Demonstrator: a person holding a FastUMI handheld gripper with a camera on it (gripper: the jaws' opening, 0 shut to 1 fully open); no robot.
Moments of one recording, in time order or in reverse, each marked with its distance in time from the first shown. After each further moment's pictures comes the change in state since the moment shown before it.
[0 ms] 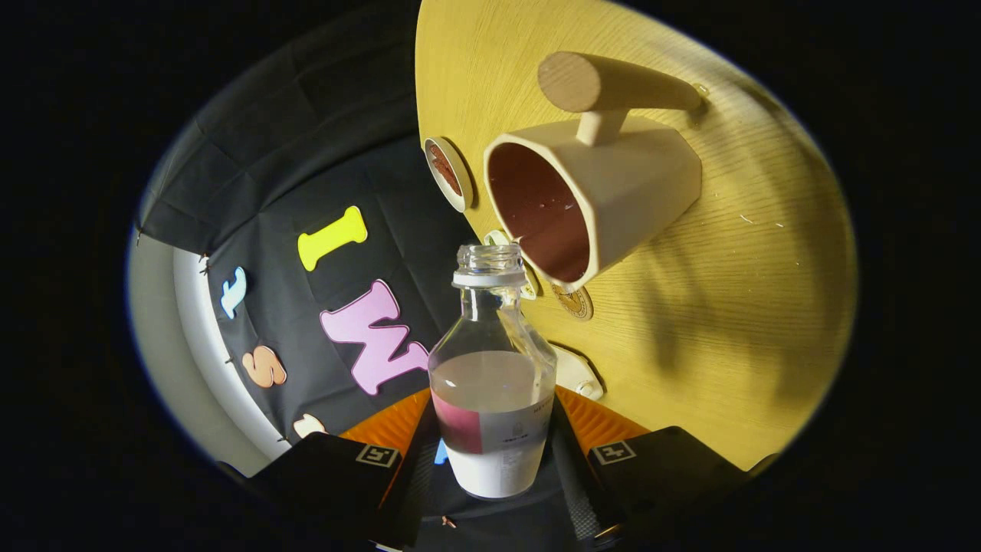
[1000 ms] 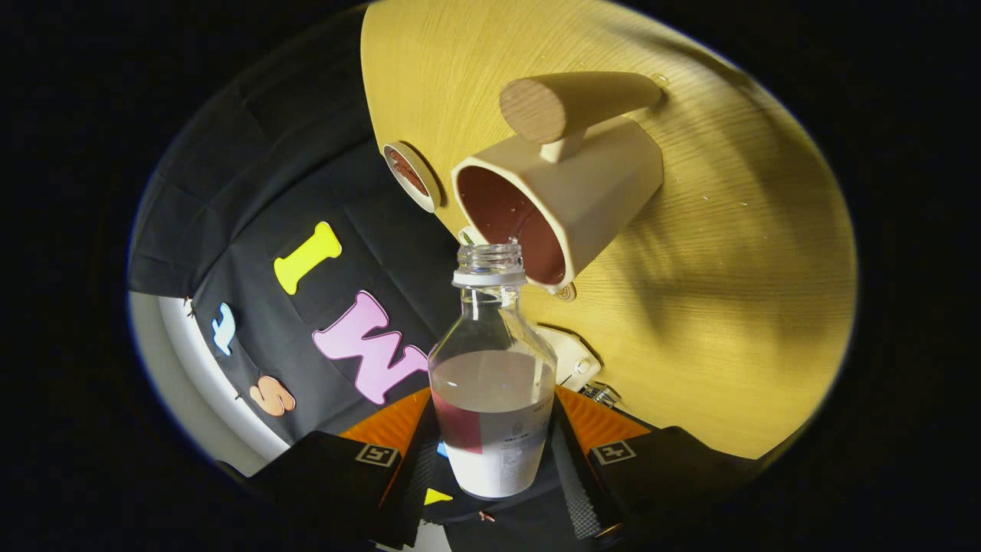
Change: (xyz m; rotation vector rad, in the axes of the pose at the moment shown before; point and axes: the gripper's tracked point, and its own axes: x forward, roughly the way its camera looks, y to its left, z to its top) arm -0.010 -0.001 0.008 0.164 0.062 -0.108
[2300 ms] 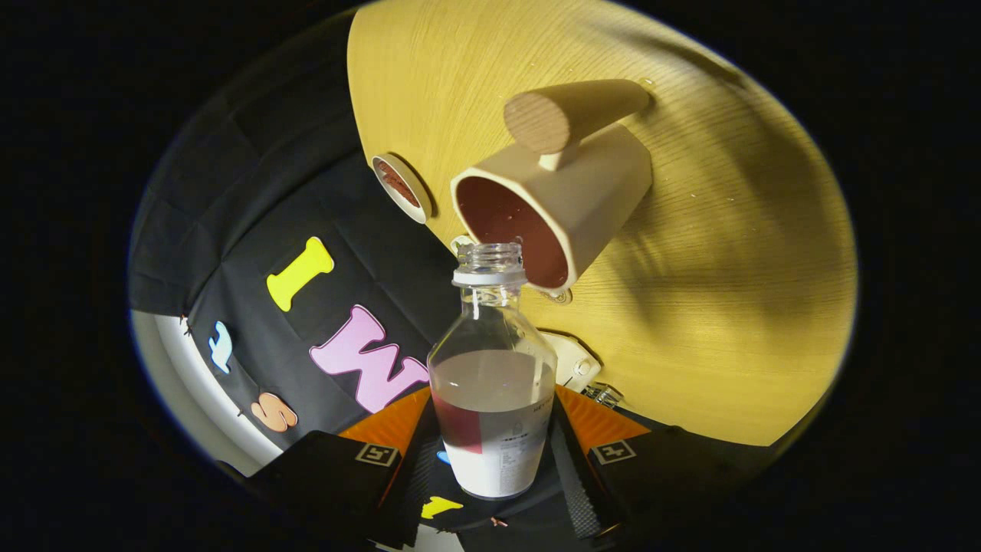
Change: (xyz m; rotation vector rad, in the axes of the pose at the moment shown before) arm 0.005 0.007 0.003 0.015 -0.042 -0.001
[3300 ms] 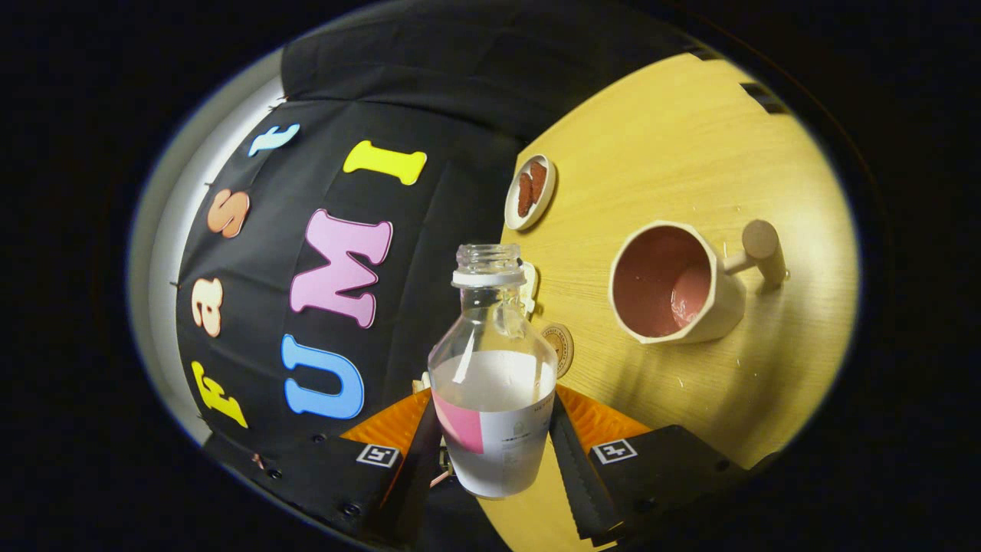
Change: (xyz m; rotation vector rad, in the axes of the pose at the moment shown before) arm 0.010 -0.002 -0.023 -0.987 -0.246 0.019
